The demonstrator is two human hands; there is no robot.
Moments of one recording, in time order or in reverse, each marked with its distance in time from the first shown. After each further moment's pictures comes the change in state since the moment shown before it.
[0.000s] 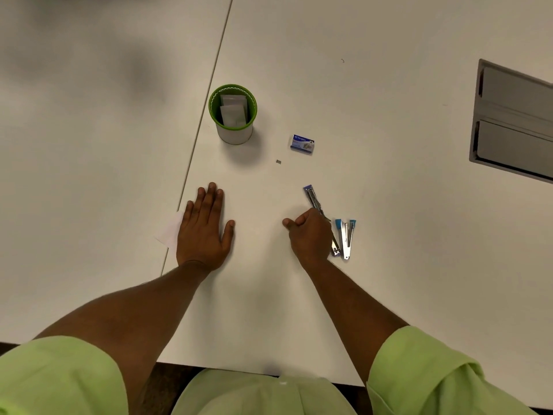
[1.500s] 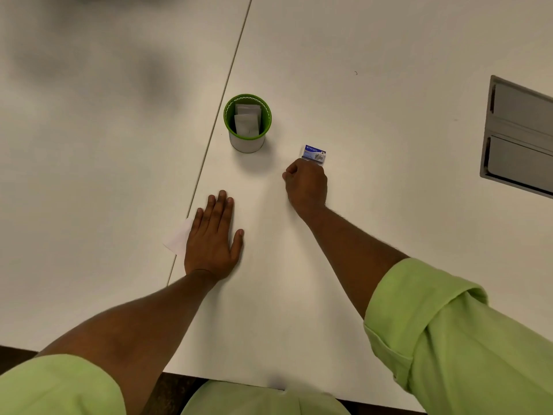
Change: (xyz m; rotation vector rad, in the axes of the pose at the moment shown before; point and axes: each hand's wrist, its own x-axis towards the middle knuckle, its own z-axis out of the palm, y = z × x) left_hand 0.000 0.000 0.001 0.009 -0.024 -0.011; right_hand 0.088 -0.091 0.014 -0.148 -0.002 -0.331
